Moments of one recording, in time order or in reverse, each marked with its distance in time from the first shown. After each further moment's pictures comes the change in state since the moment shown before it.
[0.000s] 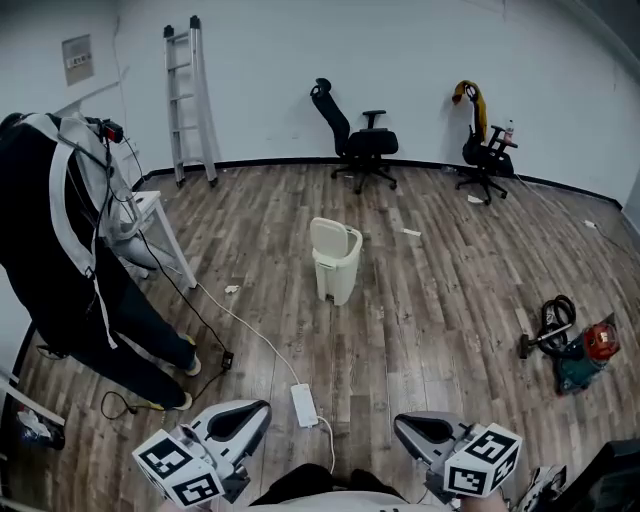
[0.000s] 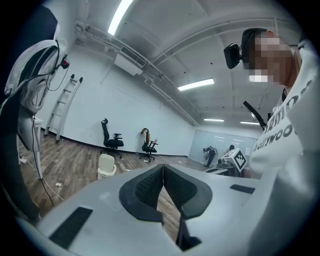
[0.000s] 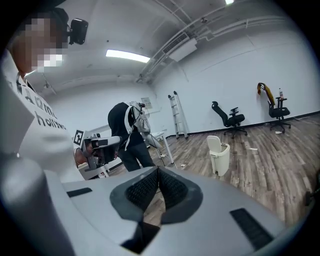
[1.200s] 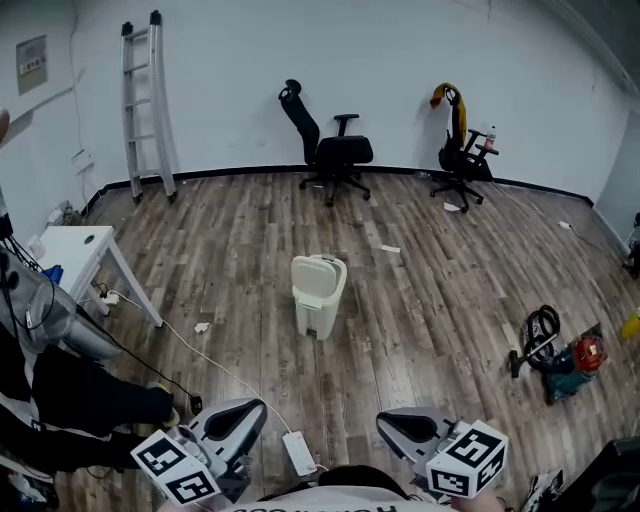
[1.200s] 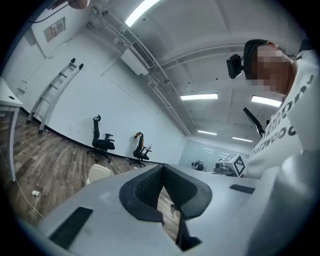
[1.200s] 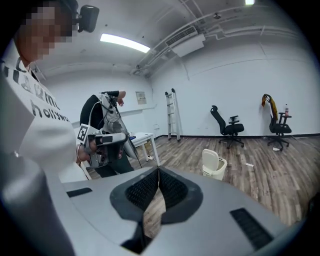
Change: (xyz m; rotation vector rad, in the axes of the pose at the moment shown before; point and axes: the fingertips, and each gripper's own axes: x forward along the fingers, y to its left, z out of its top) left arm 0.137 0.218 0.076 -0.099 -0.062 -0.154; right arm 0.193 -0.106 0.132 -0.088 0.041 -0.100
